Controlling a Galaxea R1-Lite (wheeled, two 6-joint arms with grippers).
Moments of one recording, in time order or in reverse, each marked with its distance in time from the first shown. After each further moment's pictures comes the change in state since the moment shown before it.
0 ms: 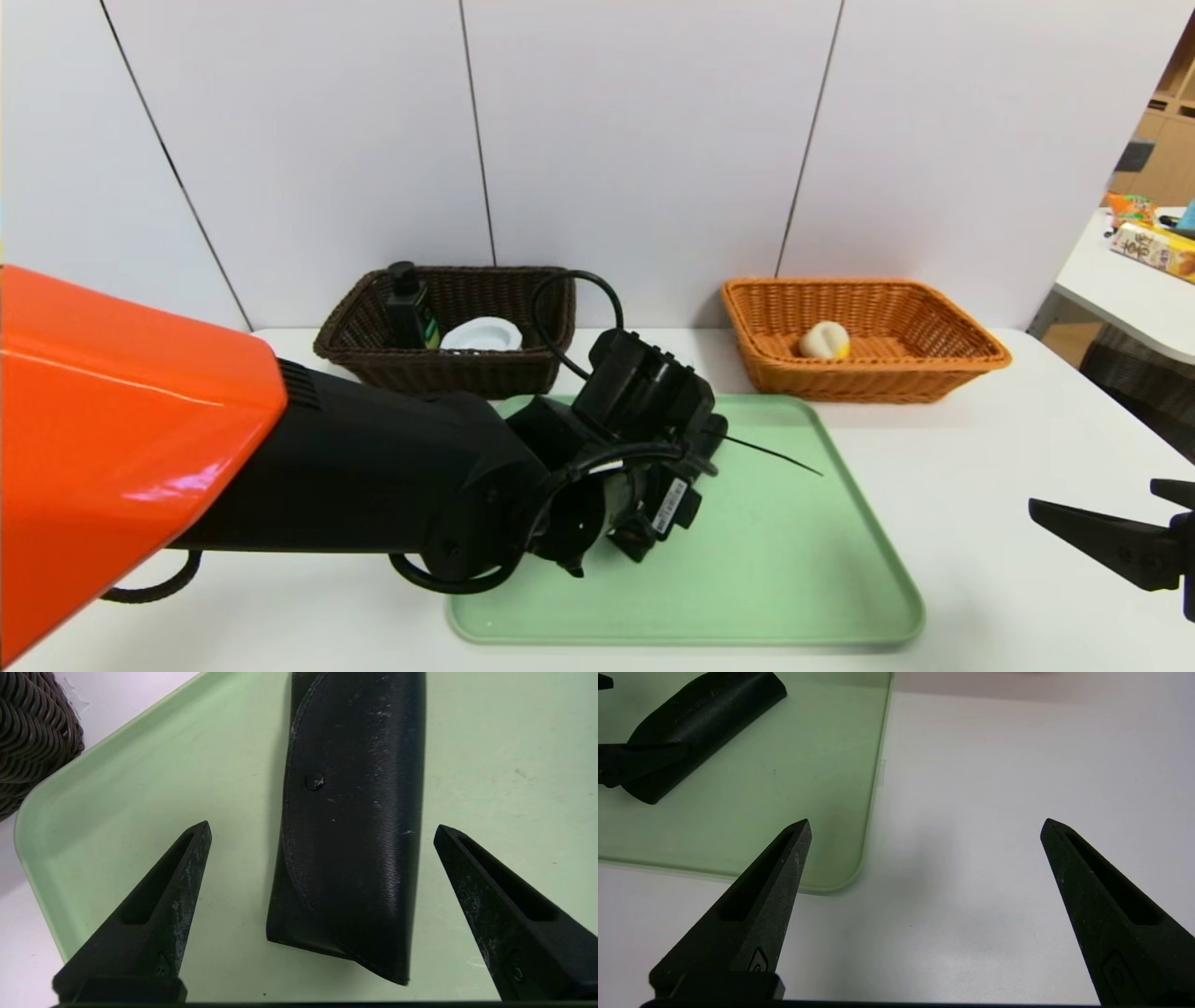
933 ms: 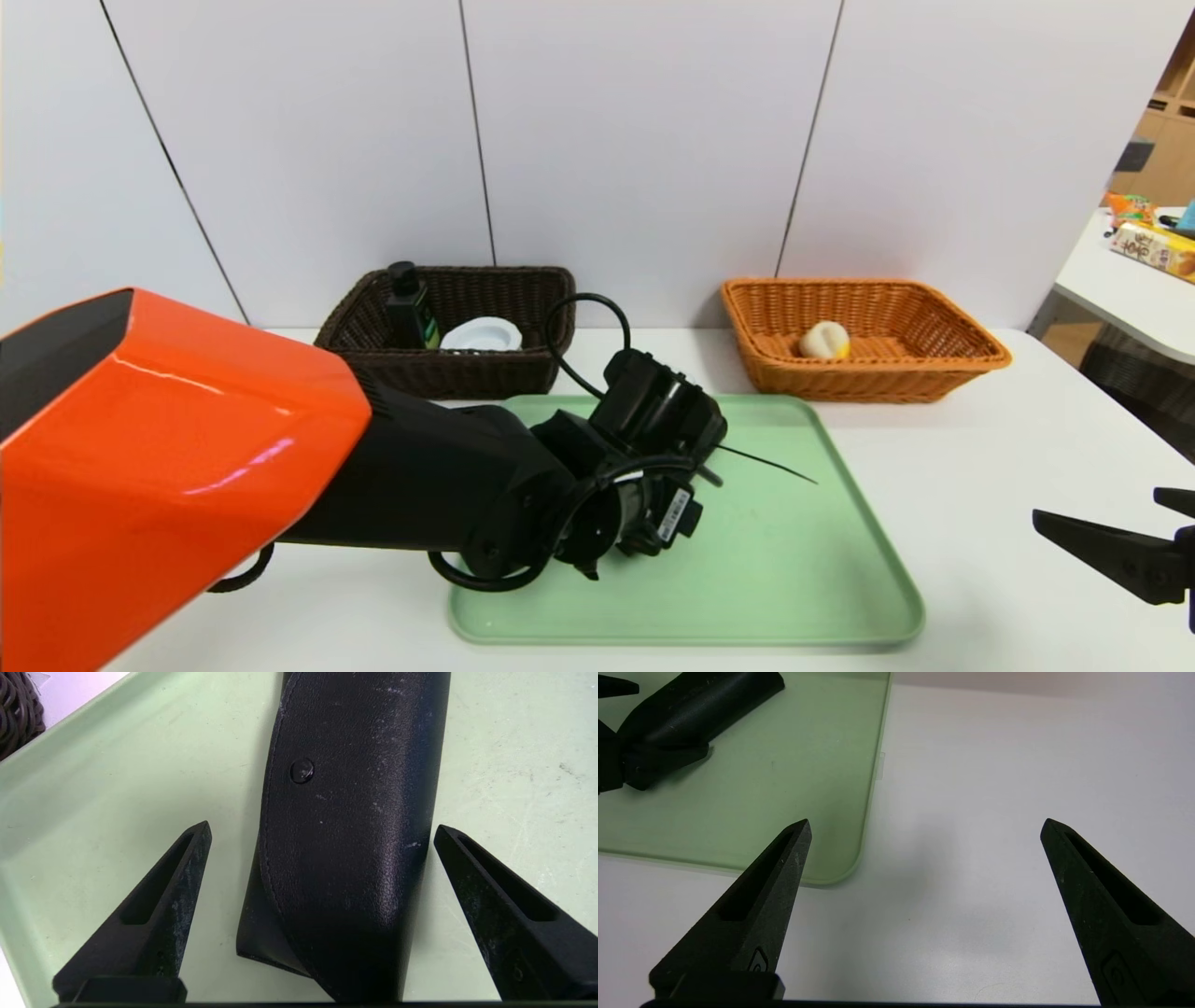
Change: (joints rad) left arm 0.003 0.071 -0.024 -0.005 0.000 -0.019; right arm 0.000 -0.016 0.018 0.002 0.002 -0.007
